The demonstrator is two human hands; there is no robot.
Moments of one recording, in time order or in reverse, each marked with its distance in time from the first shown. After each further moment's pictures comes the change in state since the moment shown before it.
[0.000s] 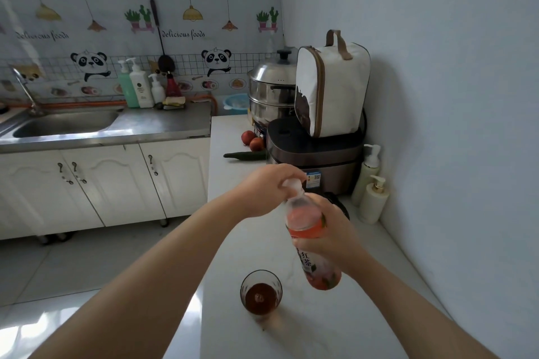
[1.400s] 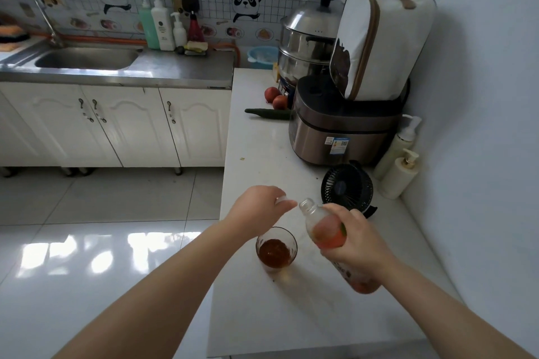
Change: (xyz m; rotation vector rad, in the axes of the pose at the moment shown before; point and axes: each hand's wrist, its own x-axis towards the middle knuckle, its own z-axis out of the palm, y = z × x) left_hand -0.050 -0.079 0.070 0.009 0.016 -0.315; right_hand -0.030 0.046 0.024 -0.279 -0.205 0.038
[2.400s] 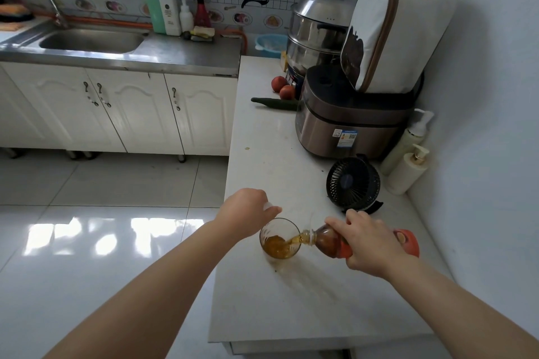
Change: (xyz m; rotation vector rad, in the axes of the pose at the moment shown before) left_hand 0.003 -0.042 0.019 0.178 -0.013 -0.082; right_hand 0.005 0.010 -0.002 -0.722 -0.226 -0.179
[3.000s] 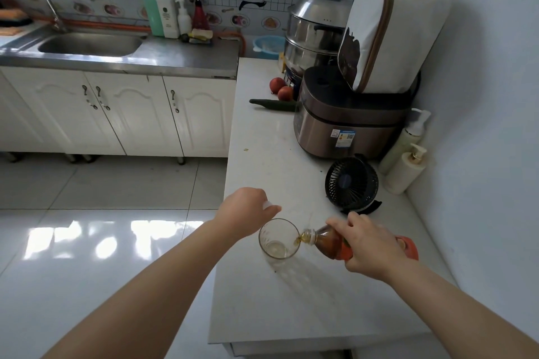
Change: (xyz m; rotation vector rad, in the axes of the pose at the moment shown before) left_hand 0.000 0.002 -0.003 -0.005 0.035 0.025; right_hand -0.005 0.003 0.008 0.095 0.005 0.047
